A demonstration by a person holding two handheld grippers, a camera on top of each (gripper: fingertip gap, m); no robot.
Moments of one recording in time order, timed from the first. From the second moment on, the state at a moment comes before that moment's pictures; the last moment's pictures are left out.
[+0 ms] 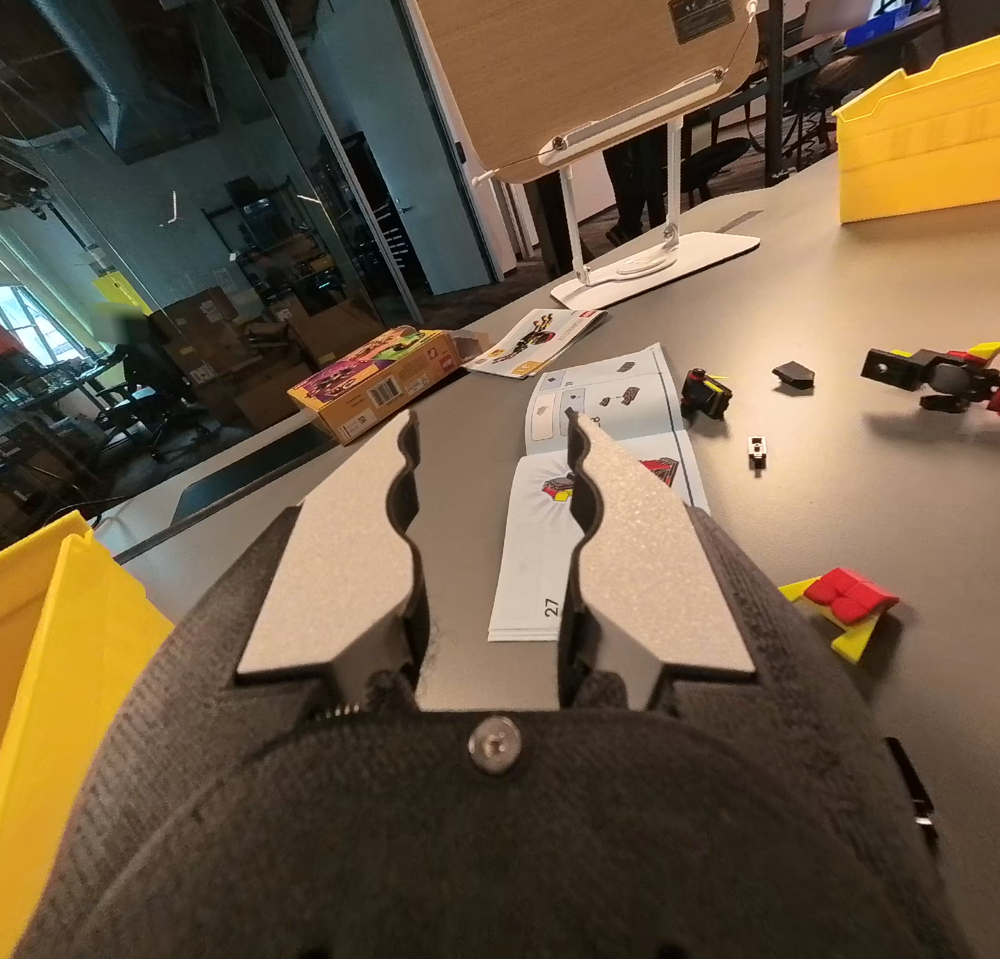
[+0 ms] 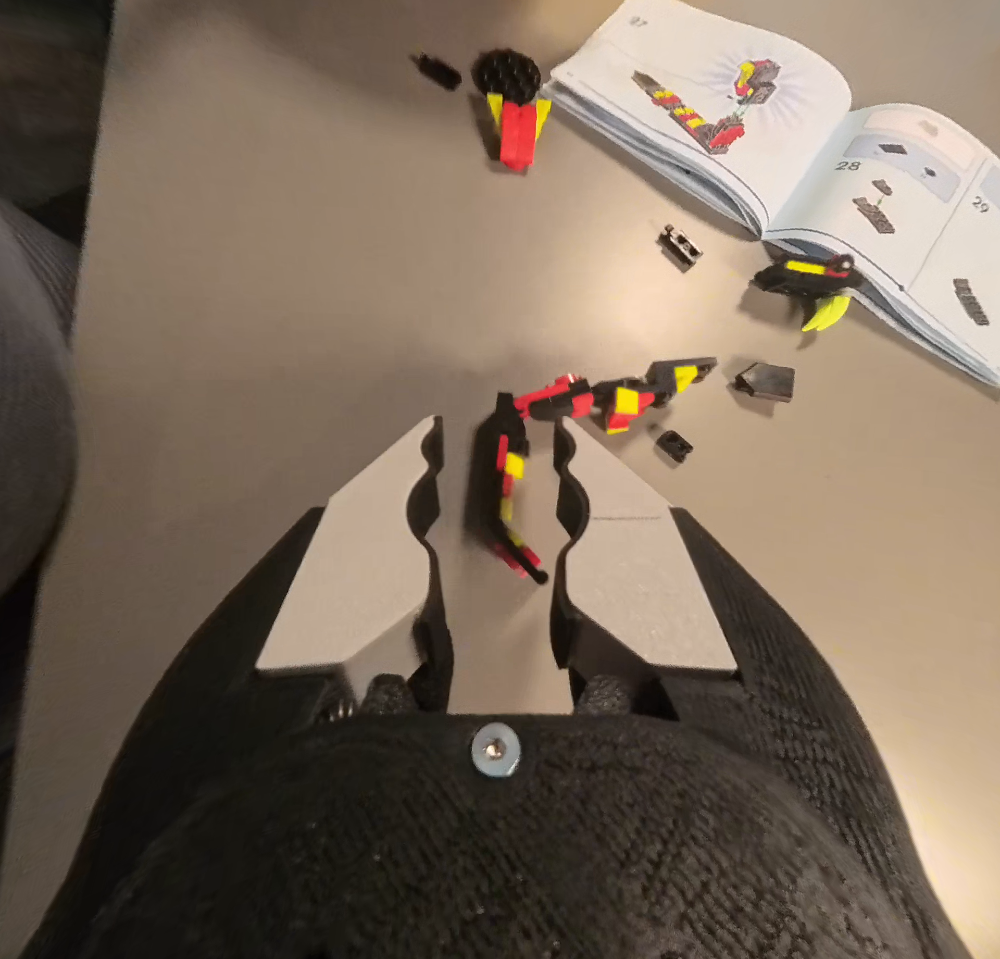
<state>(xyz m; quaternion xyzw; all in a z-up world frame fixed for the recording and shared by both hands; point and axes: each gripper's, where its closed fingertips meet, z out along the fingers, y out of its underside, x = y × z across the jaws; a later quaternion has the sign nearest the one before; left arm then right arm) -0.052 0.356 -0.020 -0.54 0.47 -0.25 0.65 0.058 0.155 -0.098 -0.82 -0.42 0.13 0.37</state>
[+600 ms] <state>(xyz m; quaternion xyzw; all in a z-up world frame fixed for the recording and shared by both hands) -0.059 0.362 -0.015 -0.54 0.45 -0.26 0.66 0.051 0.159 -0.115 -0.87 -0.40 0.06 0.28</state>
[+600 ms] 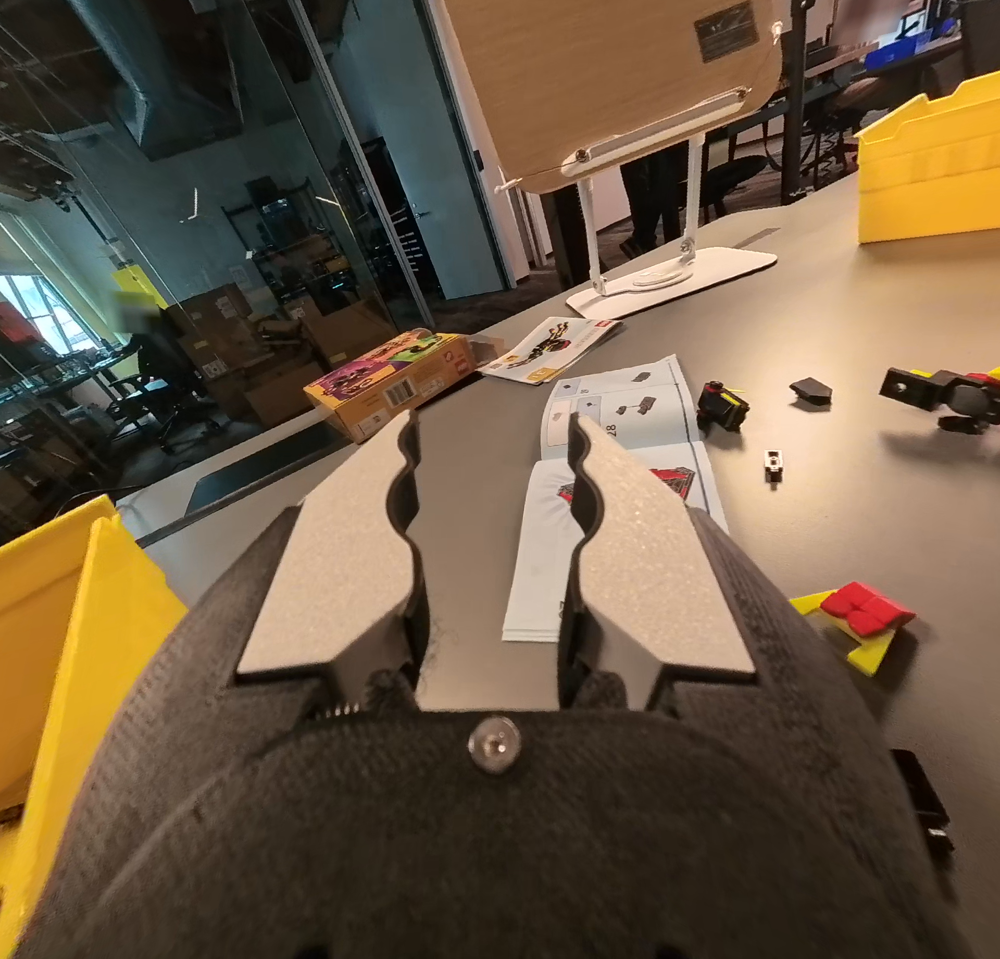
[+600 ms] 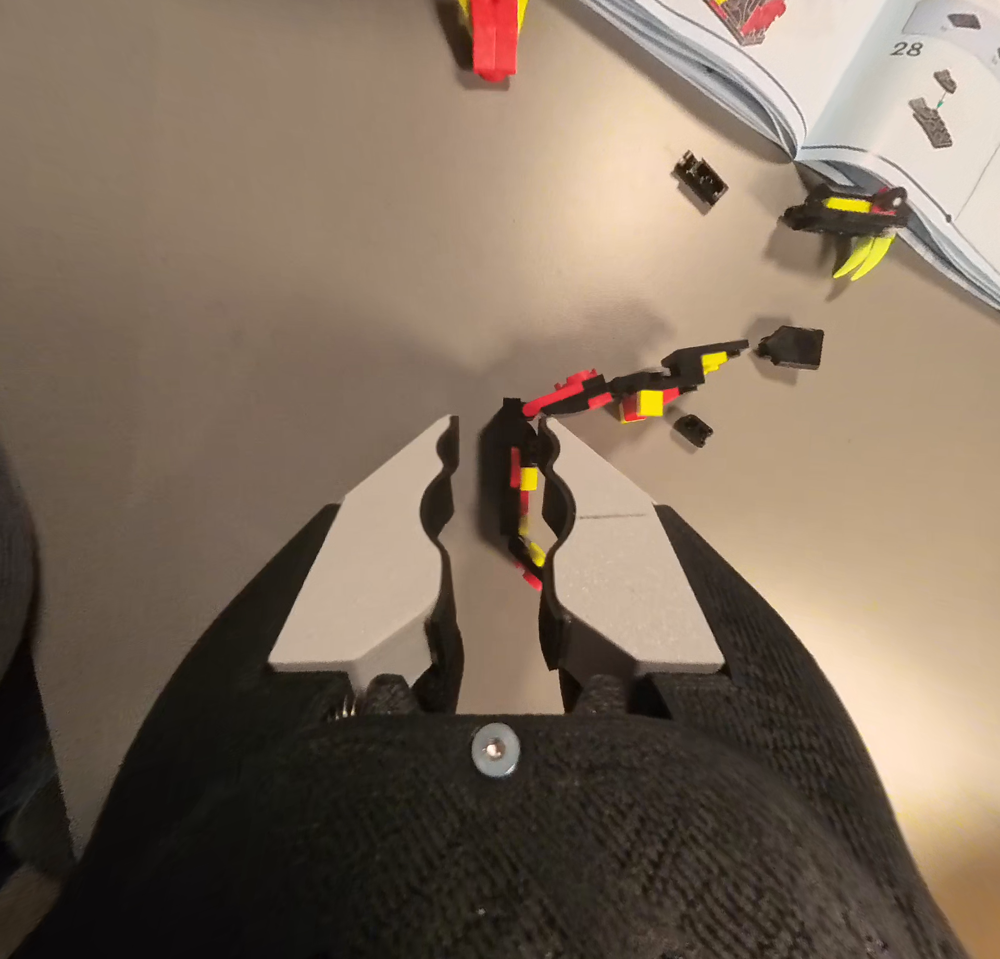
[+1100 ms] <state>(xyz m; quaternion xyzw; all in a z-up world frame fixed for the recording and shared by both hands) -0.061 0.364 -0.015 -0.55 0.44 -0.25 0.66 0.040 0.189 -0.104 -0.78 -0.49 0.07 0.37</state>
